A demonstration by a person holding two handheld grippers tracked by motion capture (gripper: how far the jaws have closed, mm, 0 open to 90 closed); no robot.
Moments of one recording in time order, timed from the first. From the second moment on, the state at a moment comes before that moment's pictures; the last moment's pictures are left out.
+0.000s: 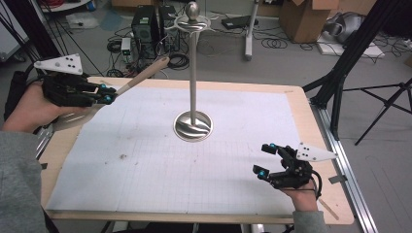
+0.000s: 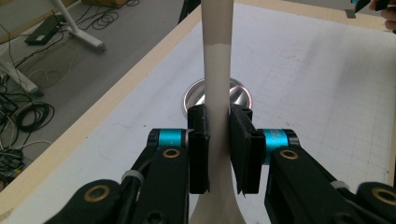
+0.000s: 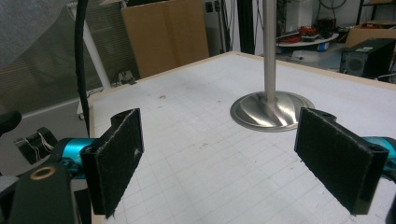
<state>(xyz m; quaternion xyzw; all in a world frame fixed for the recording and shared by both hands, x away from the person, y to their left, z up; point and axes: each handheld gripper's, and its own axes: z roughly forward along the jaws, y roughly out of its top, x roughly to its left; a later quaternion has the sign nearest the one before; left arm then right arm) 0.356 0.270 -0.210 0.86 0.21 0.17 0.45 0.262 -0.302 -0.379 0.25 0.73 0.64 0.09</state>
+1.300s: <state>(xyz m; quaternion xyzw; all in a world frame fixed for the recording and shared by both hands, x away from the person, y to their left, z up) 0.369 0.279 -0.165 0.83 0.21 0.18 0.48 0.266 -0.305 -0.380 0.25 0.72 0.65 0.08</state>
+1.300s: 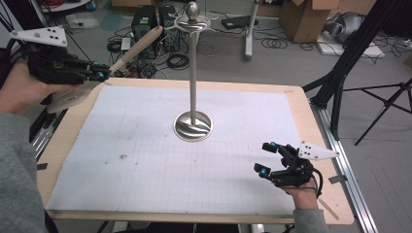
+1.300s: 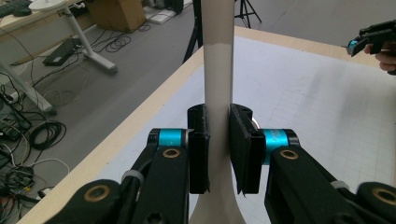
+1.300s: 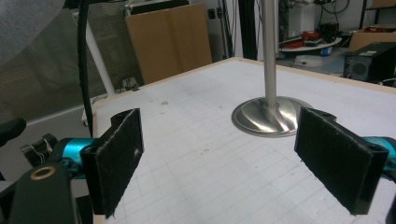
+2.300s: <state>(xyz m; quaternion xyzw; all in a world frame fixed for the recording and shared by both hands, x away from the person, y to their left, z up) 0.376 0.270 -0.168 0.82 0.21 0.17 0.50 0.266 -0.308 -0.381 0.25 0.71 0.65 0.08</state>
